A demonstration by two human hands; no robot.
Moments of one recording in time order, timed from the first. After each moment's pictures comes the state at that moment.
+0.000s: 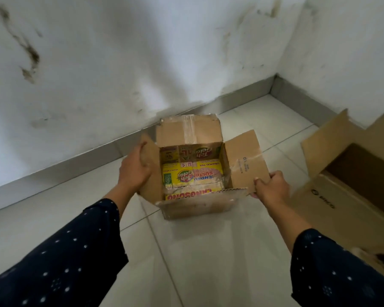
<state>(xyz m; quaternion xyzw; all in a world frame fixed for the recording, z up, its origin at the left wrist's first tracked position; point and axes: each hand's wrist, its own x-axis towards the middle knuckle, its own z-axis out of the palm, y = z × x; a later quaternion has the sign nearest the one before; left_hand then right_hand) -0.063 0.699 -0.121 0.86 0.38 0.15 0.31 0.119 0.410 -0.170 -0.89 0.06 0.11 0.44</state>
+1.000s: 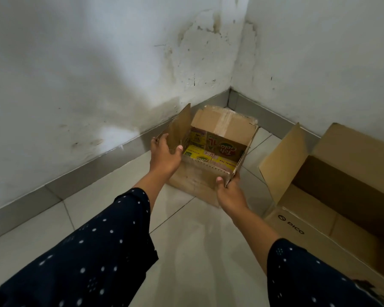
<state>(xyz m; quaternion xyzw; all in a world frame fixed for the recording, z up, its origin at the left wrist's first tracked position) 0.171 0.627 -0.123 0.83 0.32 0.15 0.44 0.174 0.440 -0.147 -0.85 0.01 0.18 0.49</state>
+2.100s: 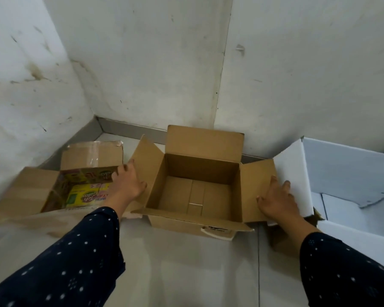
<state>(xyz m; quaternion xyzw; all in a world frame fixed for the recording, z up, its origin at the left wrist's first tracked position) 0.222 0.382 -0.057 0.98 0.08 -0.08 0.18 0.123 0.015 -0.062 -0.94 0.28 0.08 0.17</state>
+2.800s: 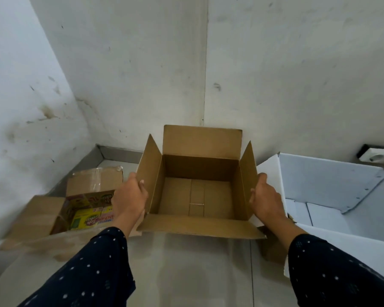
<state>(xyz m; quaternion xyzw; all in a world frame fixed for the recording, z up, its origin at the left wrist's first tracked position) 0.168 0.342 0.018 0.96 0.07 0.17 0.21 0.100 0.026 0.010 -0.95 0.21 -0.10 0.21</state>
